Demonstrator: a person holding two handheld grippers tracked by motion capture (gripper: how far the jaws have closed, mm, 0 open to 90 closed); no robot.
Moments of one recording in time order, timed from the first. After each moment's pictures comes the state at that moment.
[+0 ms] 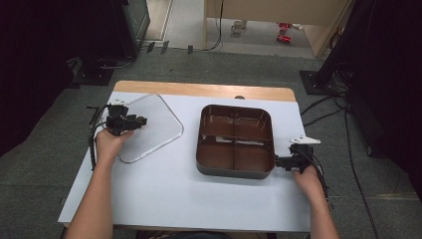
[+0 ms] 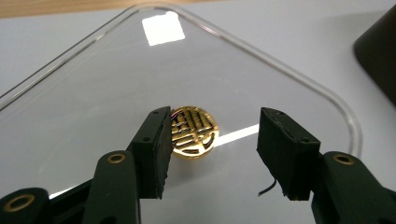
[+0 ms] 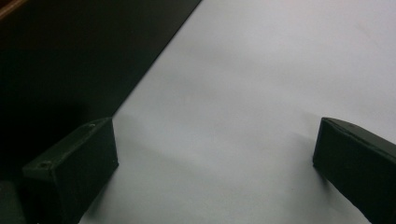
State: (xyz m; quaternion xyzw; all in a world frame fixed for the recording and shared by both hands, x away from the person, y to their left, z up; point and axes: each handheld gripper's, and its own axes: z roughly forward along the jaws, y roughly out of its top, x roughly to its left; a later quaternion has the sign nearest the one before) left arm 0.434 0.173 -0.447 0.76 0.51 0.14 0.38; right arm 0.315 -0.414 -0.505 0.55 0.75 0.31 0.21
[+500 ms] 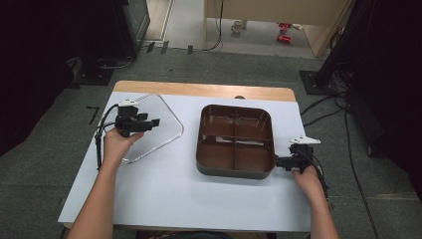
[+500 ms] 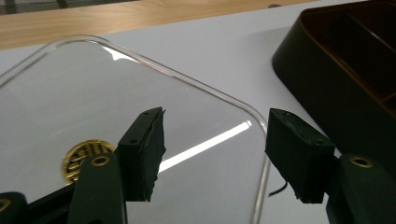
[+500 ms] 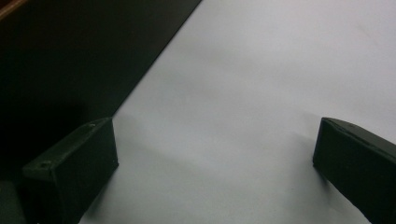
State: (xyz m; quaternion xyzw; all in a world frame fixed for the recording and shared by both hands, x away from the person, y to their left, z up) left arm 0.417 0.135 -0.430 0.78 0.45 0.11 0.42; right arm 0.315 -0.414 -0.505 0.55 0.75 0.31 0.21
